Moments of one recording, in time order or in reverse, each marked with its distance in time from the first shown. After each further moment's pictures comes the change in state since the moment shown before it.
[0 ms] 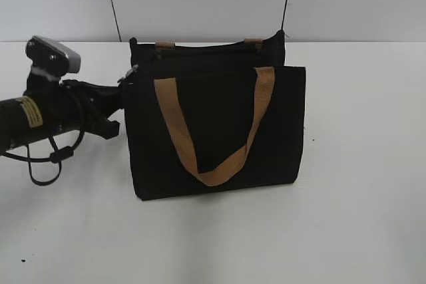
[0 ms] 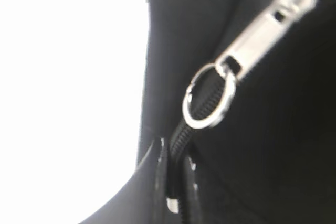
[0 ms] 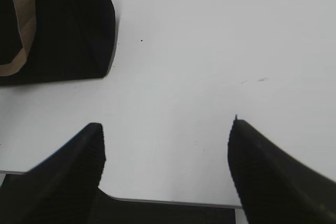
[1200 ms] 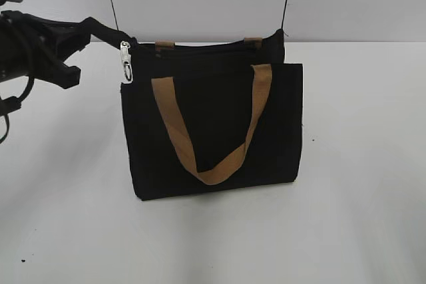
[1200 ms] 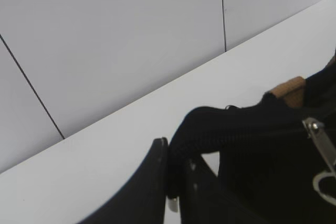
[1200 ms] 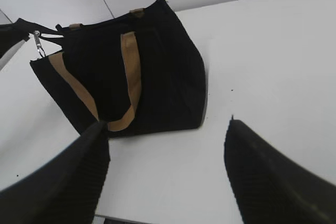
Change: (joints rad) left arm -0.002 -0.468 0.001 -0.011 0.374 -0.020; right arm 0.000 0.182 -0.044 0.335 -0.205 -0.042
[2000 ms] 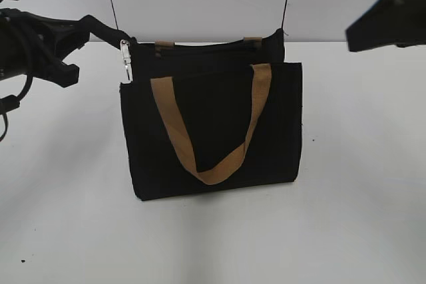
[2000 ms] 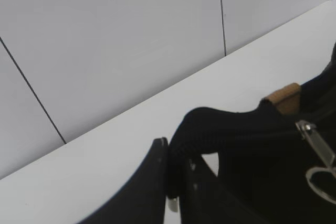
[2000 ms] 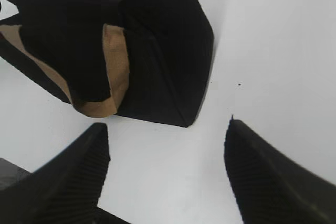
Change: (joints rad) left arm -0.001 -0.016 0.000 0.003 0.003 -0.003; right arm 0.231 0.929 -0.480 -0.114 -0.038 -0.112
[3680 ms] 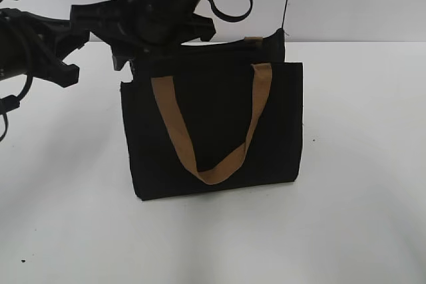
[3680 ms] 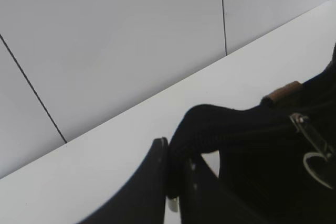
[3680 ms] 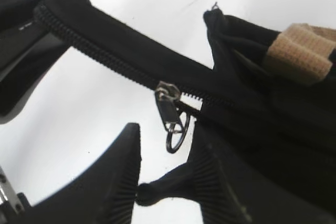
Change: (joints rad) left arm 0.000 0.000 0.000 0.000 0.000 -0.001; right arm 0.565 0.890 -0.761 -0.259 -0.038 0.598
